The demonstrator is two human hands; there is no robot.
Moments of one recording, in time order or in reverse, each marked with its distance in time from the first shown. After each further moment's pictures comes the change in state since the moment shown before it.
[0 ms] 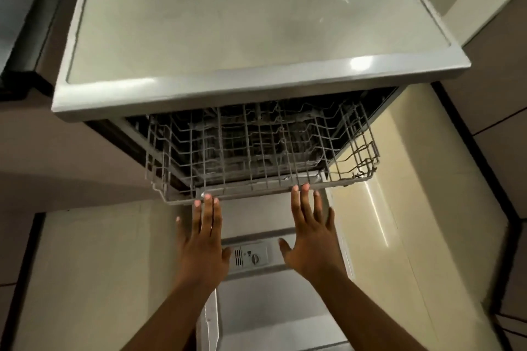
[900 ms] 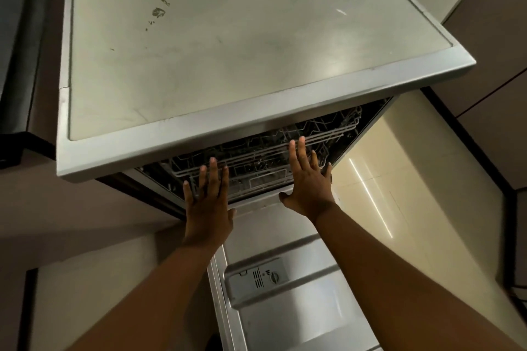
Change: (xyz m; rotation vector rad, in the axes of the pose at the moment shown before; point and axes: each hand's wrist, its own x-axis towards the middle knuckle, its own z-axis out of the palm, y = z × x) left_hand 0.135 -0.044 -0.044 0.098 0.101 0.208; right_hand 0.135 -0.036 -0.039 0.007 0.075 0.132
